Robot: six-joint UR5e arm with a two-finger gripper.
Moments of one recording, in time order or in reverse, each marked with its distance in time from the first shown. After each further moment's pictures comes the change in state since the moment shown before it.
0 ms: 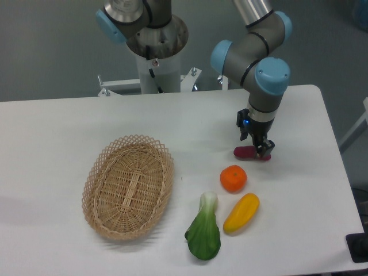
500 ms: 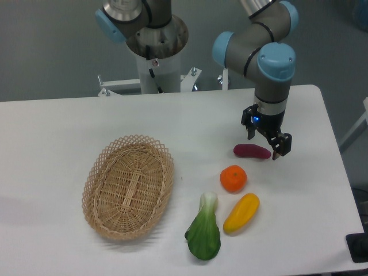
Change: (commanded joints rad) arm -0.086 0.066 0.139 -0.003 0.000 -0.394
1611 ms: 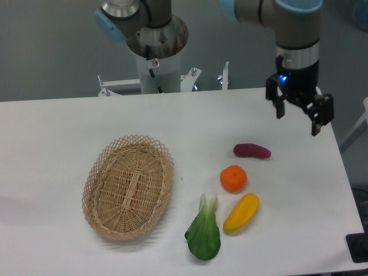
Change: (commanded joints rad) arm 0.121 0.110 0.218 -0.324 0.008 0.374
